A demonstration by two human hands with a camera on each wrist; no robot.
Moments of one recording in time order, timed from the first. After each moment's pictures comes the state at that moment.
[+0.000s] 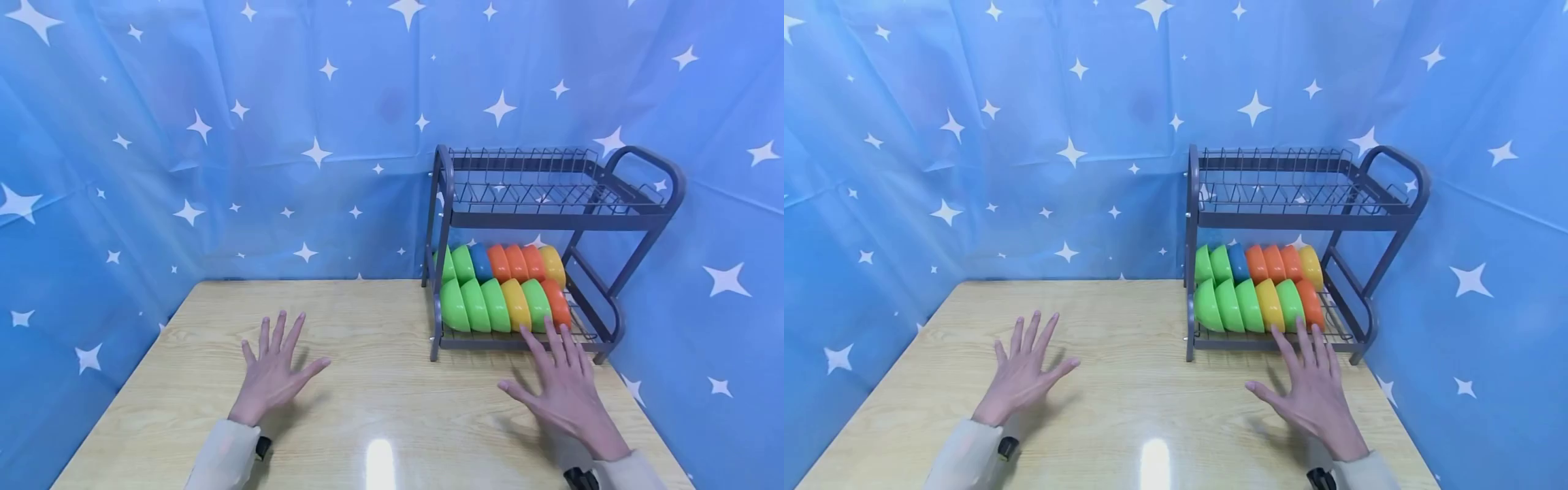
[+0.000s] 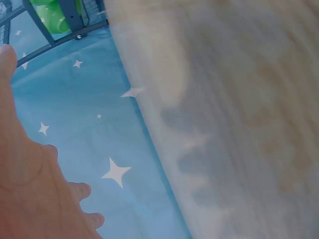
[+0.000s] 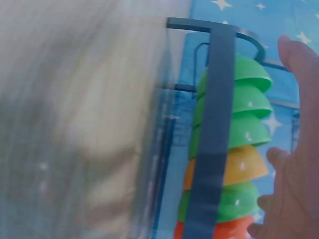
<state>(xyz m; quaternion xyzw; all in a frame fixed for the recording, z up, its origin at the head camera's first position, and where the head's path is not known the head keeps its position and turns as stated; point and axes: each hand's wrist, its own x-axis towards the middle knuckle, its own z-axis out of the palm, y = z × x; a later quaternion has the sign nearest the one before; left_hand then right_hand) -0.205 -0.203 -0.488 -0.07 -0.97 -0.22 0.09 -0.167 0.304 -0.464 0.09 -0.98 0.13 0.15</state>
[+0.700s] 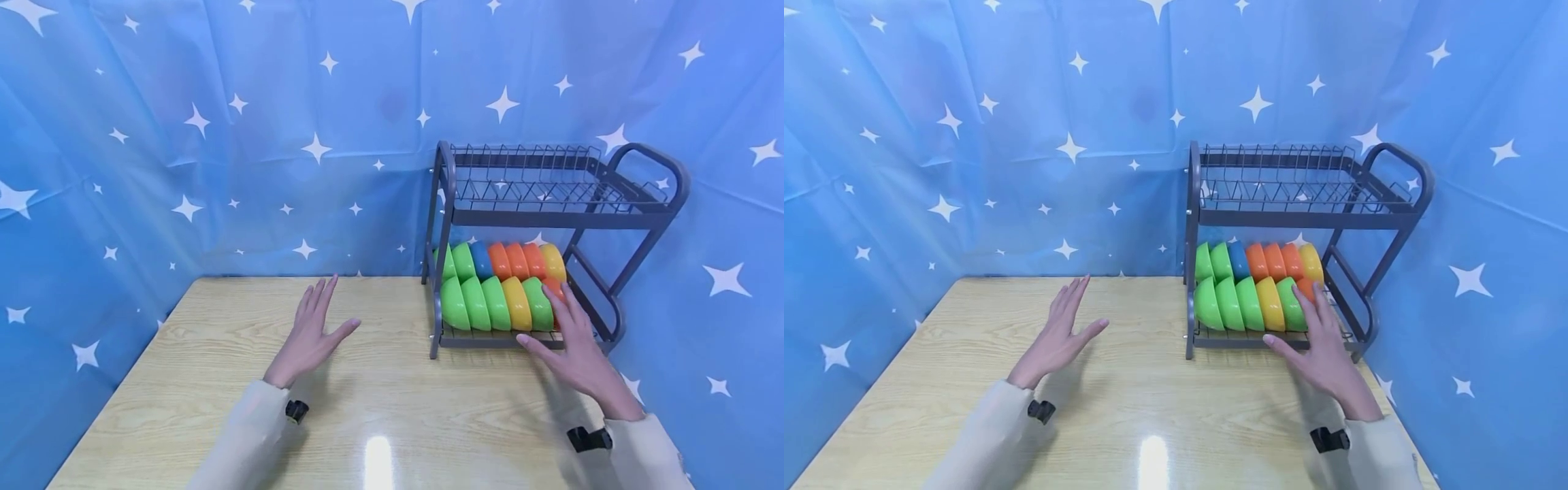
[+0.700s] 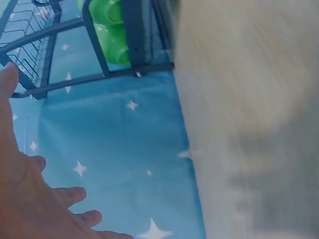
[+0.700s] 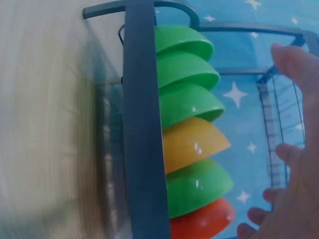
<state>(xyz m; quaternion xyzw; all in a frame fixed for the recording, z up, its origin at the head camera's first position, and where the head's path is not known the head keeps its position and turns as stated) -0.243 -0.146 -0.442 -0.13 -0.92 -0.37 0.08 -0.204 0.323 -0.416 0.09 -0.95 0.28 0.13</state>
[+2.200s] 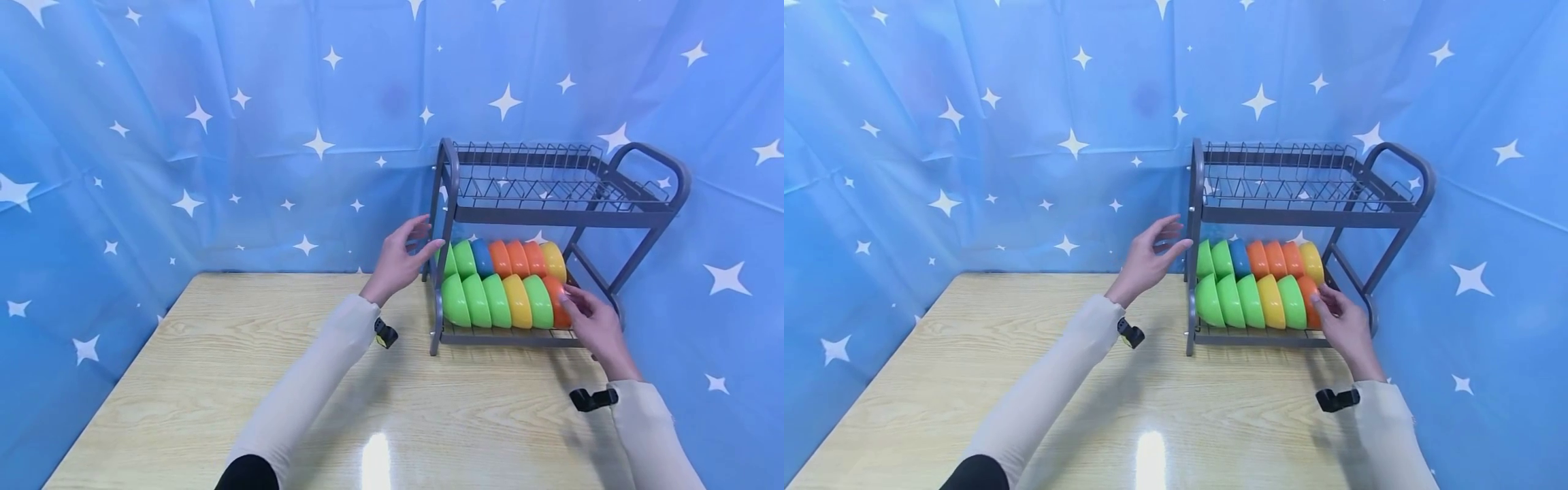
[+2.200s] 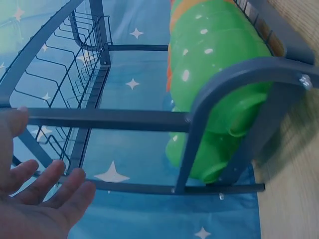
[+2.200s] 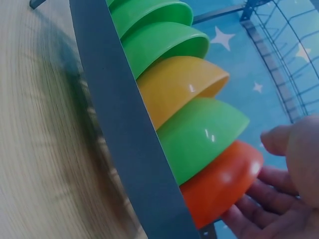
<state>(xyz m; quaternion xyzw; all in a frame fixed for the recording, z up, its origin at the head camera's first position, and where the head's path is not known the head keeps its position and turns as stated) -0.327 -0.004 -0.353 -0.24 -0.78 -0.57 0.11 -0.251 0.369 -0.423 -0.07 -0.92 0.38 0.10</state>
